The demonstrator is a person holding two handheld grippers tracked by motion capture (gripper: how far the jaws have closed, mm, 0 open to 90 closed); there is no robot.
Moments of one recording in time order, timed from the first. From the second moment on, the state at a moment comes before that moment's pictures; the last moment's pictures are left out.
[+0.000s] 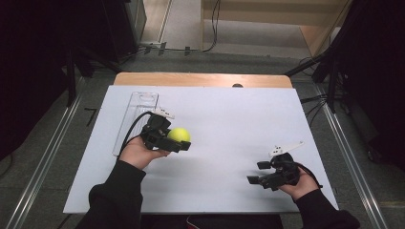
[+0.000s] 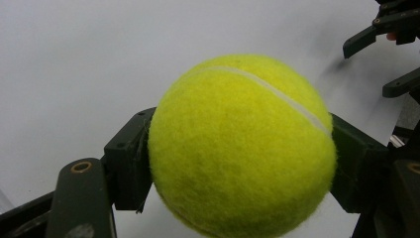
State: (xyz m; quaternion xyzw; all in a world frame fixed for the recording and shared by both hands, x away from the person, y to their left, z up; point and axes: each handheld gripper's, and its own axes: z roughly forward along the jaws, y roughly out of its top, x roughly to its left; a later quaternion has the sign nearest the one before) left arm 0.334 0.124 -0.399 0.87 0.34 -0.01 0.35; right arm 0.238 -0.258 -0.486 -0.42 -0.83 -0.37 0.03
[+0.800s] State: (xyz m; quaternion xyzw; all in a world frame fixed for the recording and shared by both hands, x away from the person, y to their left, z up) left arm 0.339 0.148 -0.391 0.86 0.38 0.01 0.34; right arm 0.239 -0.259 -0.486 -0.42 -0.83 -0.37 0.03
